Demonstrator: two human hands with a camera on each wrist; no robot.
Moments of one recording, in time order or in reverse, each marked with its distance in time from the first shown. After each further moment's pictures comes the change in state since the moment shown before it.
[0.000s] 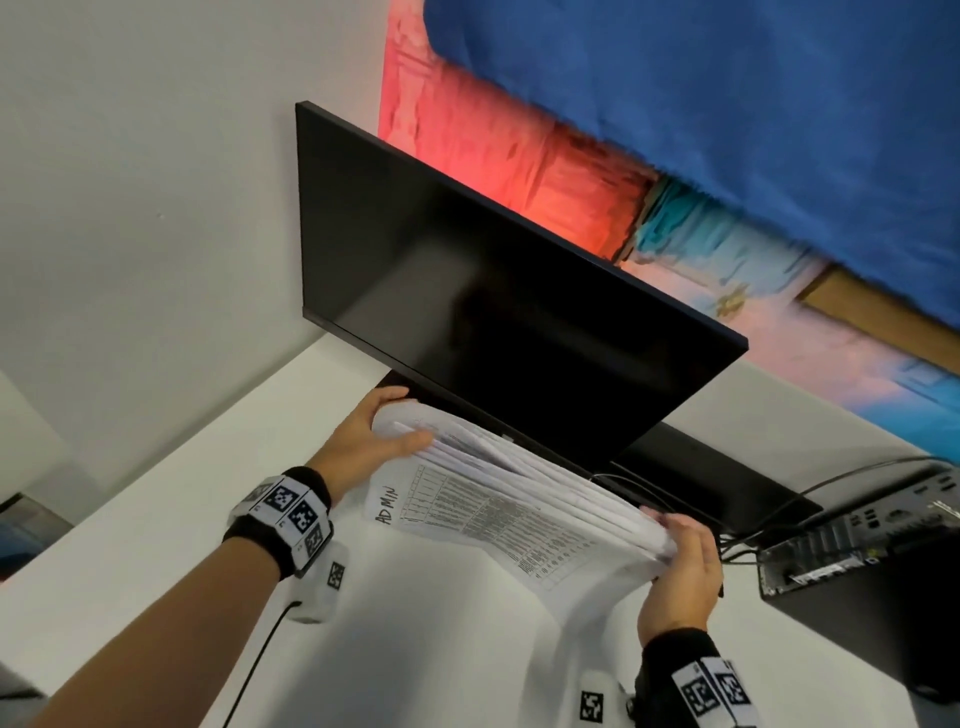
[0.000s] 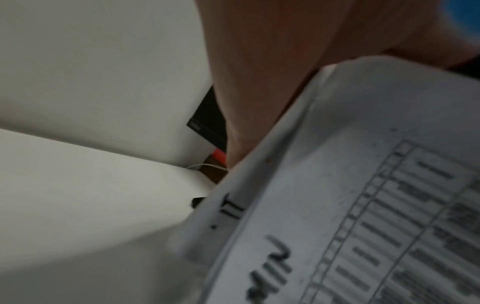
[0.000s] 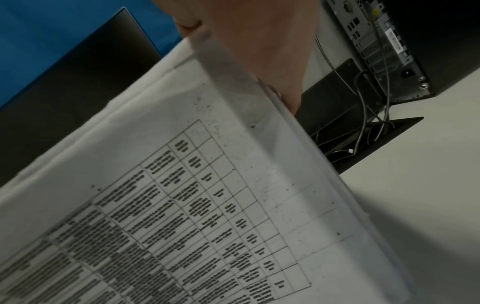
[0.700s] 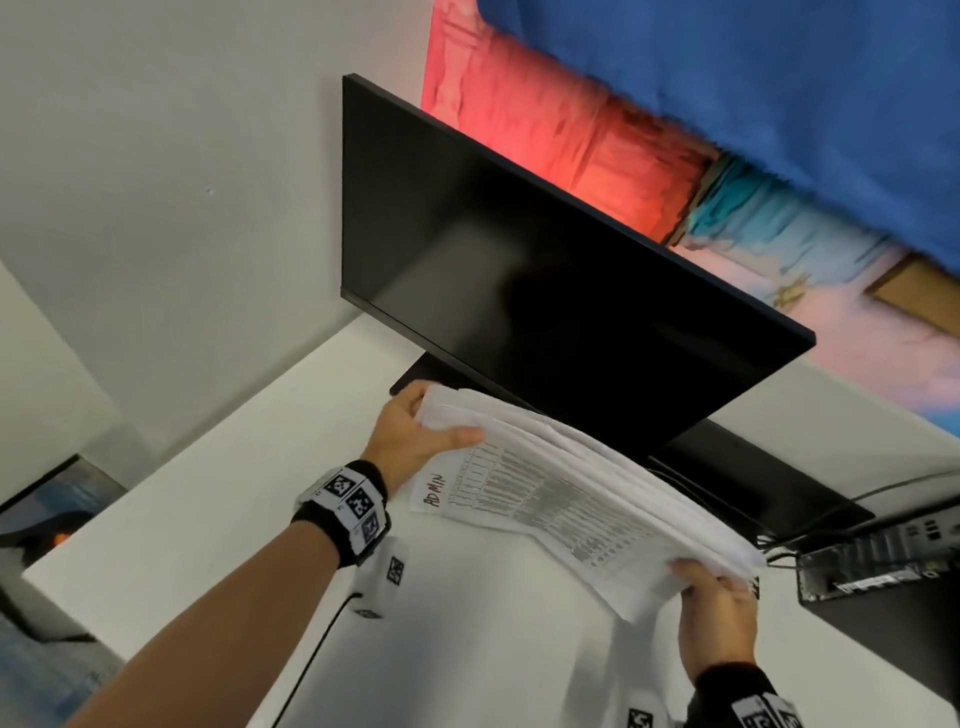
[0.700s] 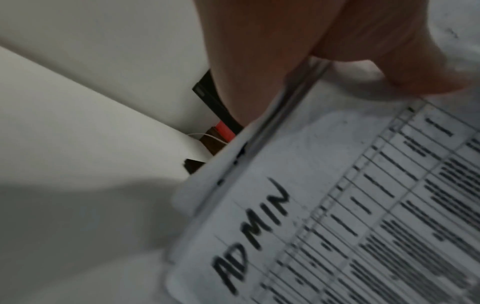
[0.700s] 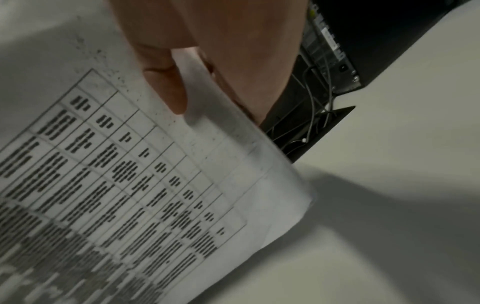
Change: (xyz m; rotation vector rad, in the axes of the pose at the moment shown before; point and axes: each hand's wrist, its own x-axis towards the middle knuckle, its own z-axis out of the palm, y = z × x) left_hand -0.002 -0.011 0.017 -0.063 0.115 0.010; right_hand 0.015 0.041 -0.036 -0.194 -0.060 0.207
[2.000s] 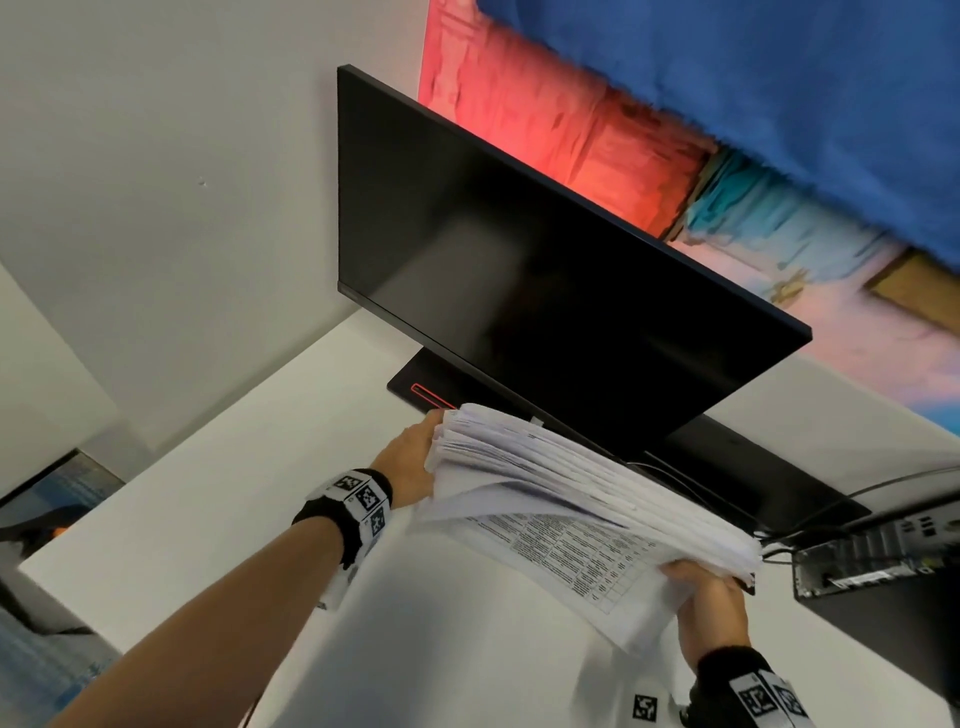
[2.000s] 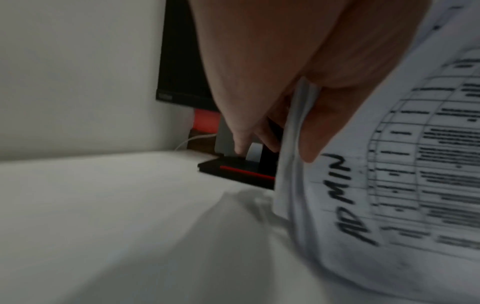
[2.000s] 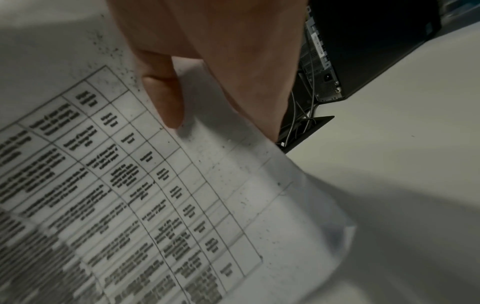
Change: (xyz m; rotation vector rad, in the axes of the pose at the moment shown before) left_hand 0.004 -0.028 0.002 0.619 -0.247 0.081; right_hand 0.019 0.017 -0.009 0.008 0.004 0.174
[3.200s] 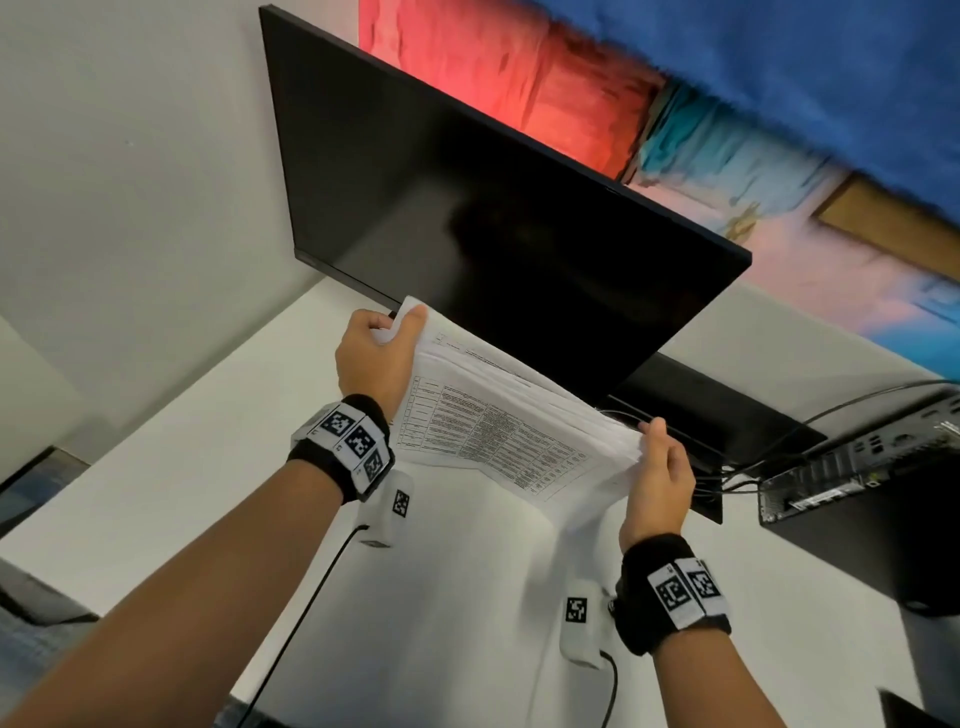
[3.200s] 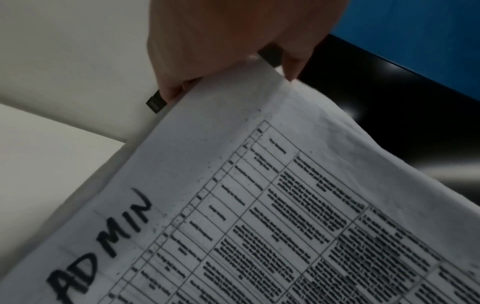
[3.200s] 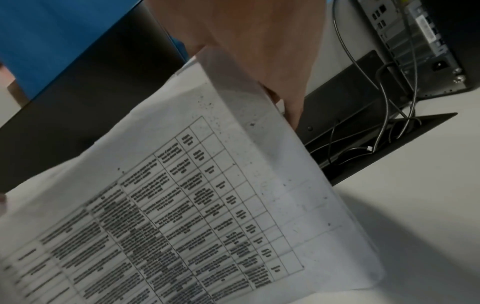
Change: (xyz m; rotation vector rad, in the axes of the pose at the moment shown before) left_hand 0.009 0.069 -0.008 -0.421 0.756 -0.190; right_hand -0.052 -0.046 0.051 0.108 0.009 -0.331
